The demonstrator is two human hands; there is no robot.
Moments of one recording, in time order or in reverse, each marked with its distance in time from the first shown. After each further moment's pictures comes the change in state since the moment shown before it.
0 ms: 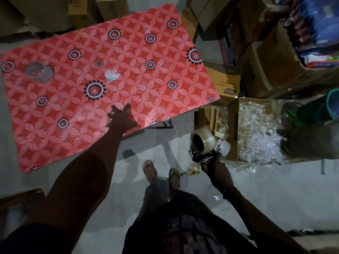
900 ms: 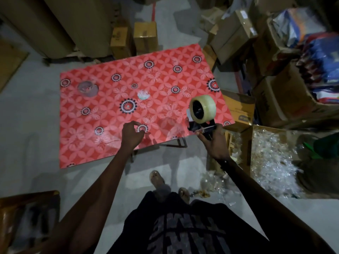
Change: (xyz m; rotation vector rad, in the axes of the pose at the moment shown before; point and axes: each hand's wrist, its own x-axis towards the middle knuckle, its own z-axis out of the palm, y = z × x) left_hand -0.118 -0.031 -0.058 -0.601 0.446 0.061; right_hand 0.065 -0.181 -0.057 0.264 0.077 -0.339
